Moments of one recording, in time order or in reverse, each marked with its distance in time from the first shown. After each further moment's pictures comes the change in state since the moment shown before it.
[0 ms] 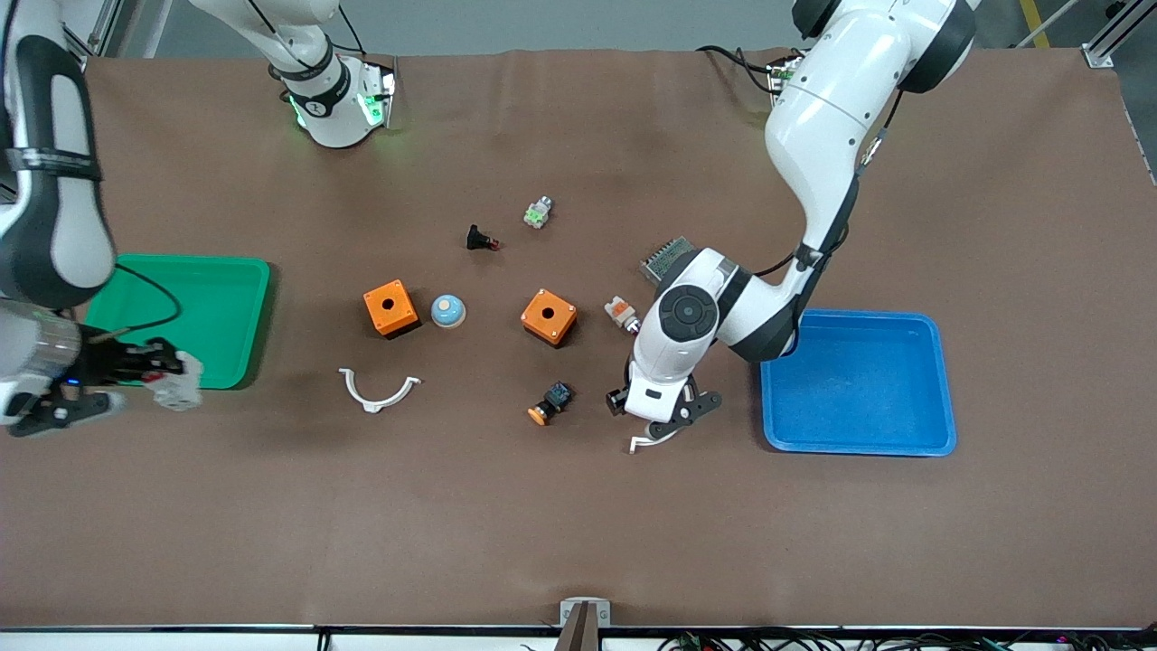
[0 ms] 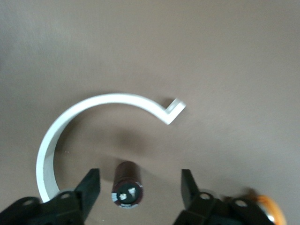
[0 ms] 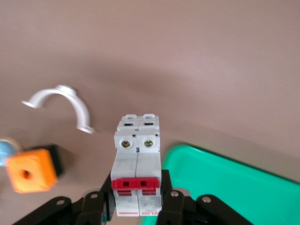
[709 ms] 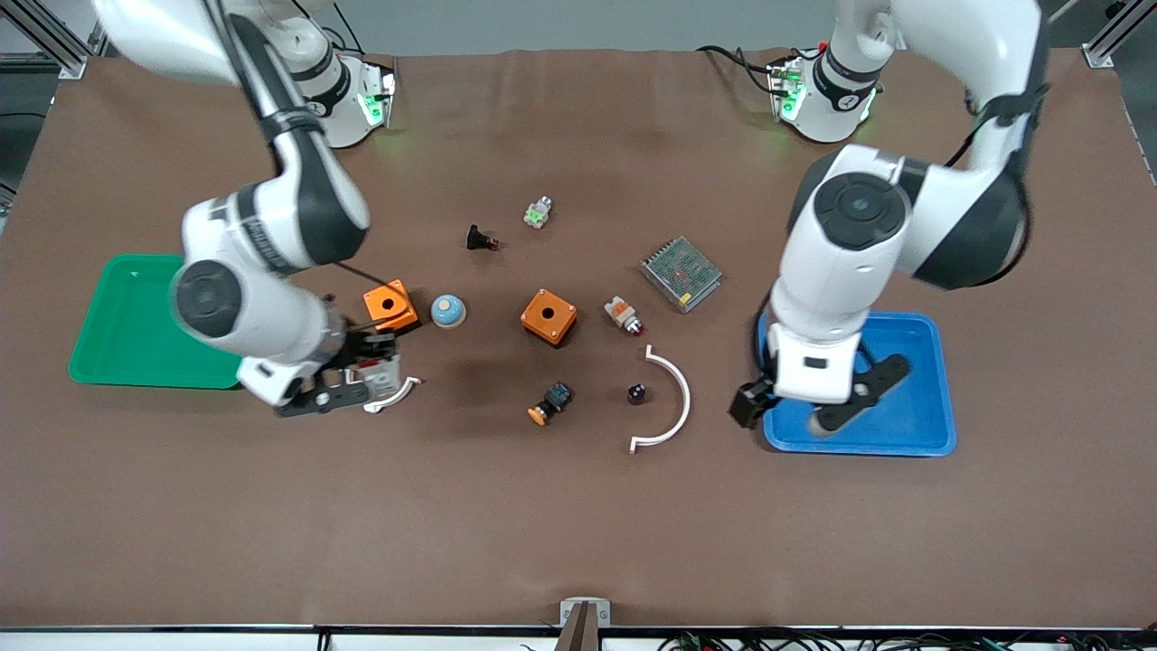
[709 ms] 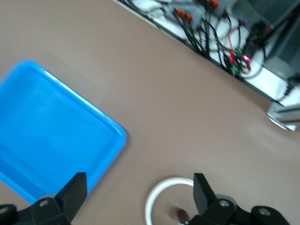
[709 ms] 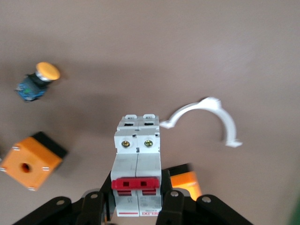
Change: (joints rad) left arm 0.140 -0.379 0.045 0.015 0.177 -0.379 0.066; right arm 0.459 0.031 0.001 -0.002 0.017 0.034 0.632
